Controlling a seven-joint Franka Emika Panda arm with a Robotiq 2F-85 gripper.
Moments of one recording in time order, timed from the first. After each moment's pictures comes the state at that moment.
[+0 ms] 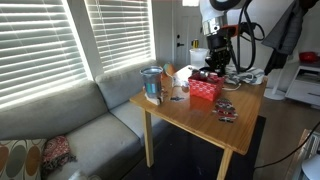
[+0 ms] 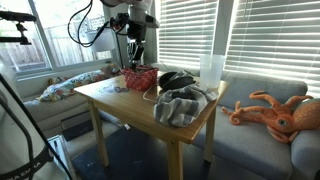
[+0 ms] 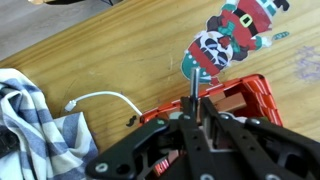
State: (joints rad) arm 0.02 -0.22 0.12 -2.19 0.01 1.70 0.35
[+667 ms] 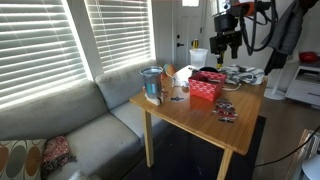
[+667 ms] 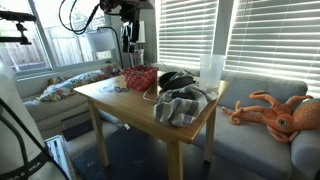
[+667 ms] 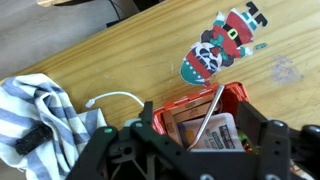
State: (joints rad) arm 0.03 -0.35 0.11 -2.16 0.02 1.60 0.35
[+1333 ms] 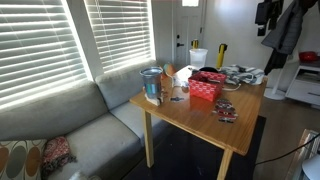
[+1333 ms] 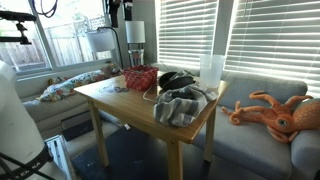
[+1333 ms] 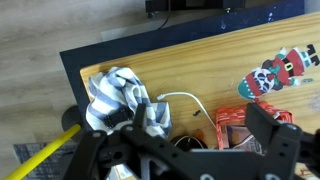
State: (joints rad) arm 0.00 -0.68 -0.02 -2.22 -0.16 1.47 0.03
